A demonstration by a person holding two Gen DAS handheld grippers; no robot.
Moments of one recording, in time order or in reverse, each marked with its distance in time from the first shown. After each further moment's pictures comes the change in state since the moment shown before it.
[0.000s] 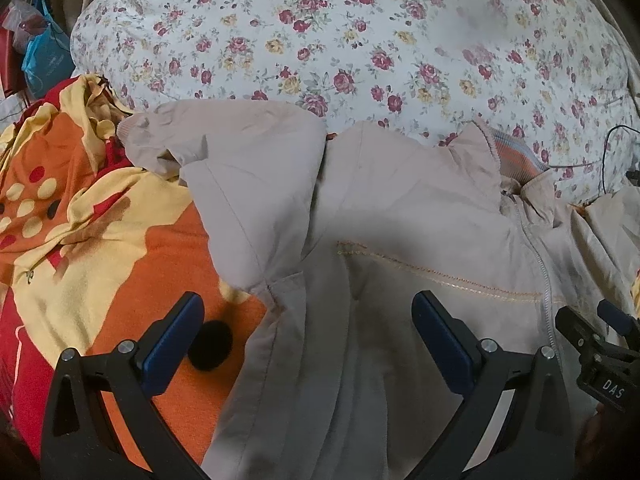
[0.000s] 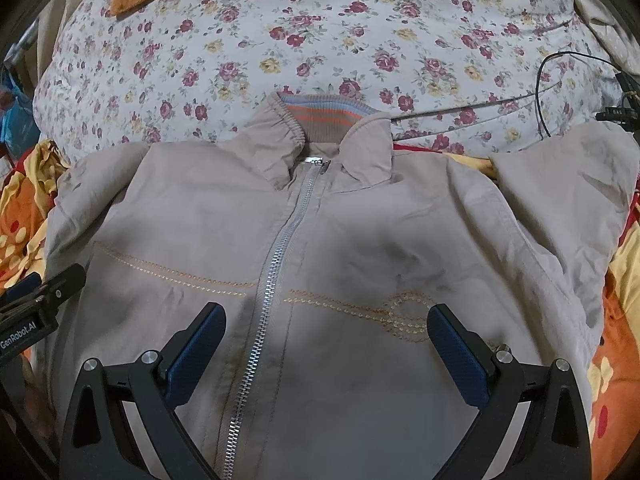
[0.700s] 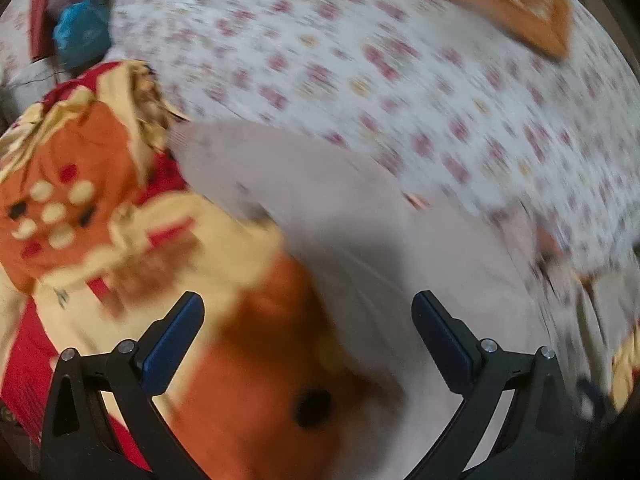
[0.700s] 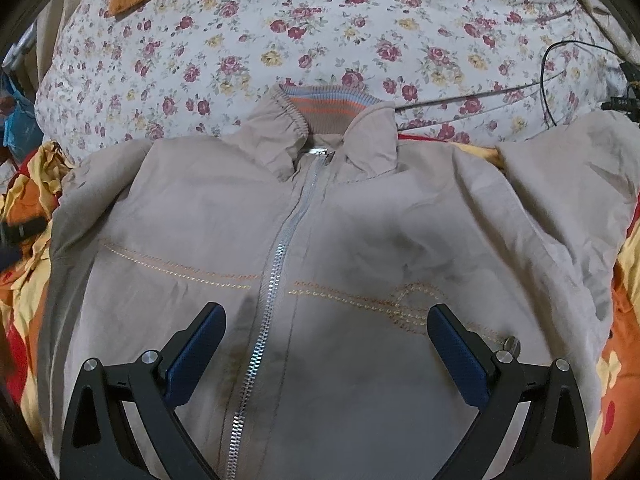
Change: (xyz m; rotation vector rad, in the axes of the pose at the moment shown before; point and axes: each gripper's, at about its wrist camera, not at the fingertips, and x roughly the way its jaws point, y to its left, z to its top) left arm -0.007 0.091 0.062 -0.177 -0.021 0.033; right arm 0.003 -0.002 -0.001 0.019 0.033 0.041
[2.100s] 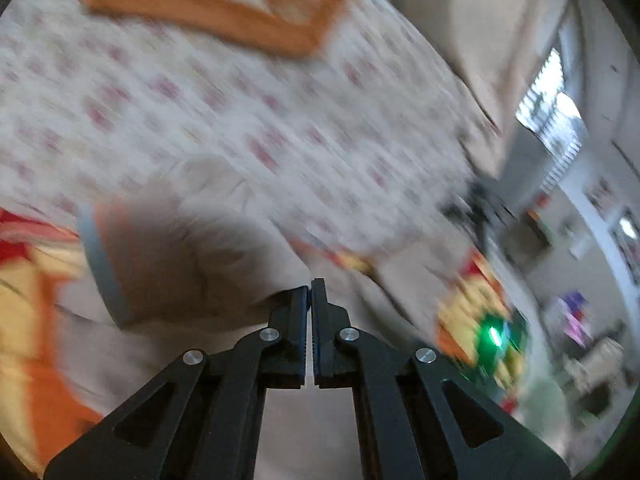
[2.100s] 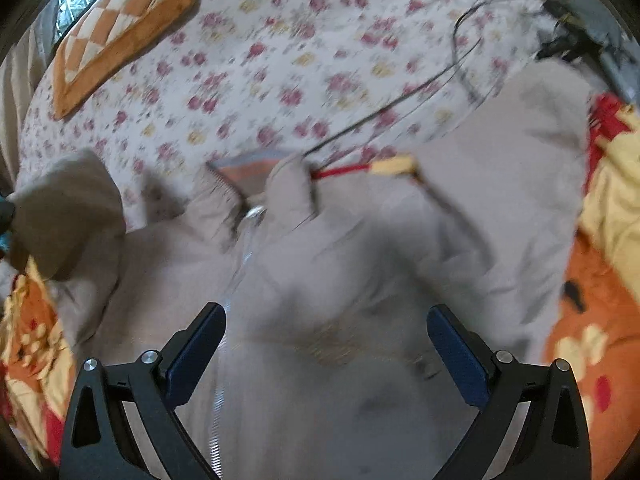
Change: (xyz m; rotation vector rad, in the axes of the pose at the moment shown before) left arm -0.063 -0.165 0.021 0.264 0.085 -0.788; right arm -0.035 -0.065 0.011 0.270 -0.106 -0.033
